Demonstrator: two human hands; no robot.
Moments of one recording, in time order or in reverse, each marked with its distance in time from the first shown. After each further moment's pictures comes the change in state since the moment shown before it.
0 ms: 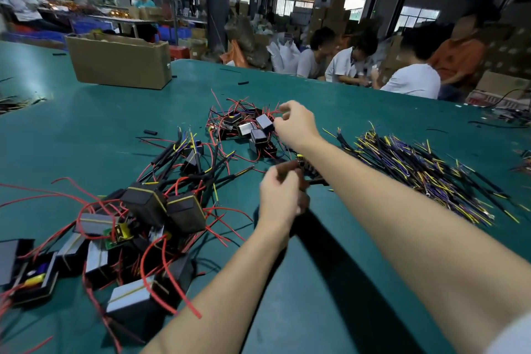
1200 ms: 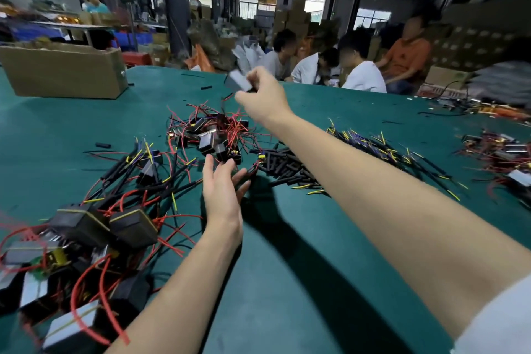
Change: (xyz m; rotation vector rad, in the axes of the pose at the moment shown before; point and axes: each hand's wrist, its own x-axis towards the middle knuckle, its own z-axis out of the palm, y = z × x) left_hand 0.016 0.006 -0.014 -0.283 0.114 0.044; right_hand -0.008 -0.027 -0.048 0.245 0.094 -0.166
